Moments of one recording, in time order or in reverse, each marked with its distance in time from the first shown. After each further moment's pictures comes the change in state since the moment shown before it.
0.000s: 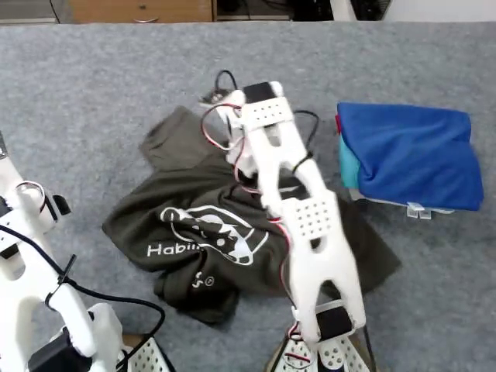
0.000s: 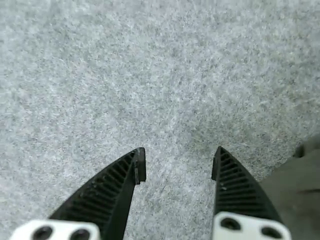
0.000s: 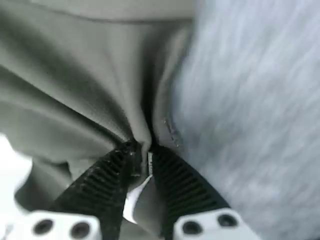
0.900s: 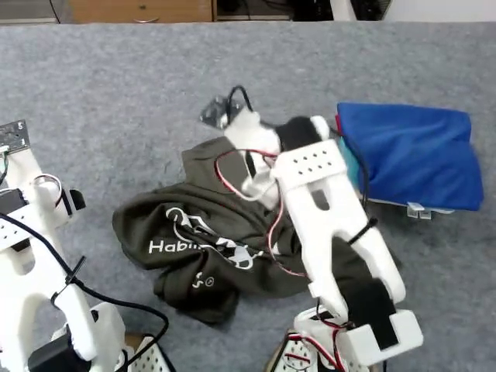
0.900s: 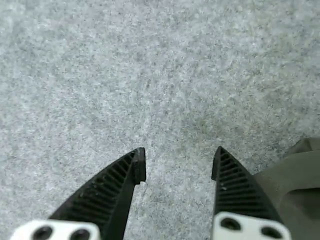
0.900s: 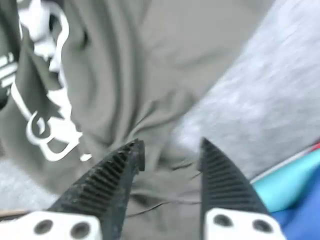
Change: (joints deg) left arm 6.2 0.0 0.0 0.0 -0.2; right arm -3.4 -61.7 54.5 -15.9 6.5
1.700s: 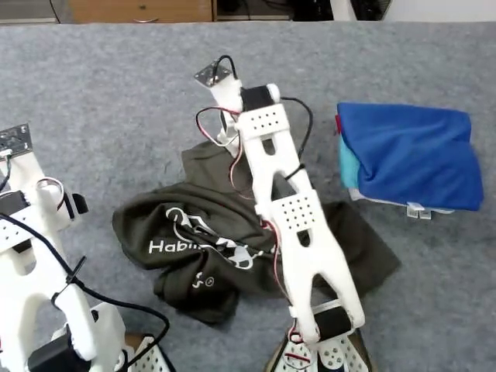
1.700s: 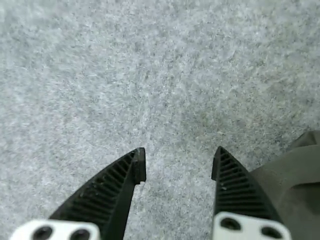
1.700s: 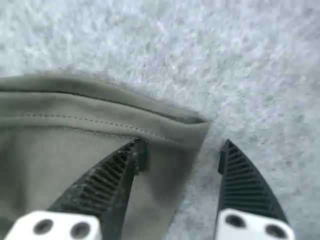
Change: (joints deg) left arm 0.0 0.1 1.5 0.0 -0.1; right arm 1.5 85.7 -99.3 12.0 -12.4
